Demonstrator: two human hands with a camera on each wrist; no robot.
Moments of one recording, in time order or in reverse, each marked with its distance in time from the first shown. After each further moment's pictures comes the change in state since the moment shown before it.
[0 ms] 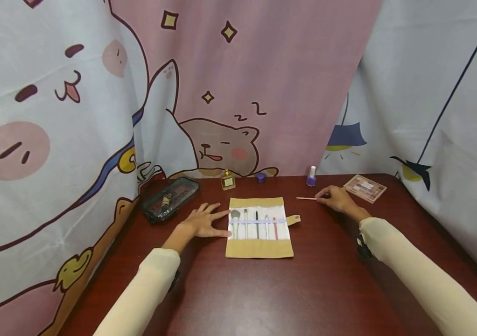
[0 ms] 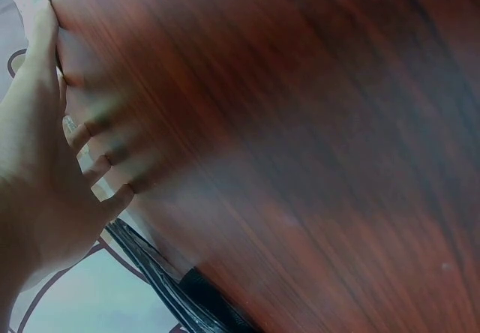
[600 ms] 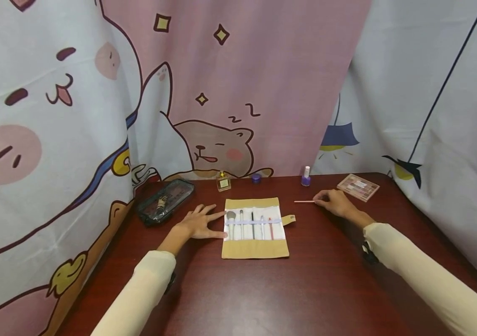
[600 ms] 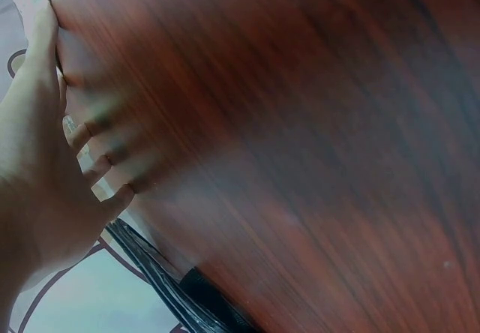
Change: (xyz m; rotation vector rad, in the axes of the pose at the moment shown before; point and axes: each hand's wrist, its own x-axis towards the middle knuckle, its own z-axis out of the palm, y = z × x) left_hand 0.000 0.001 0.001 -0.024 0.013 0.016; right_hand -0.023 -0.004 -0.006 -0.010 0.037 -0.047
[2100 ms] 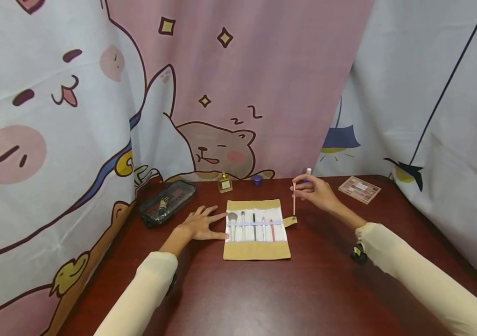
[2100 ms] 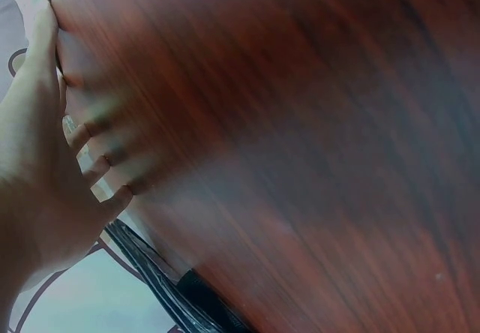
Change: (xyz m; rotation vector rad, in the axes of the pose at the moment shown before) left_hand 0.007 -0.007 0.009 0.007 0.004 -0.008; right_hand 0.025 -0.088 -0.008 0.620 0.044 -0.042
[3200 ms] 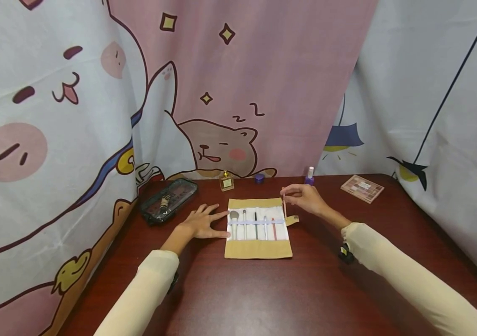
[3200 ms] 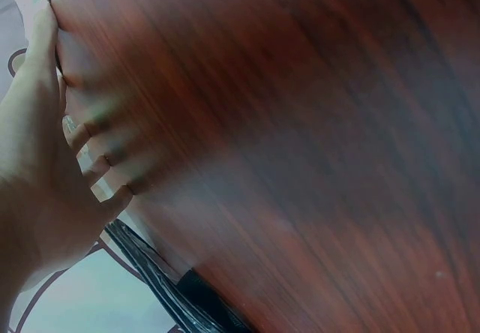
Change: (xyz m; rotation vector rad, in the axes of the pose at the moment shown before) left_hand -0.008 0.006 -0.010 0.002 0.007 0.015; right_hand 0.010 0.012 0.039 -0.100 -0.048 0.070
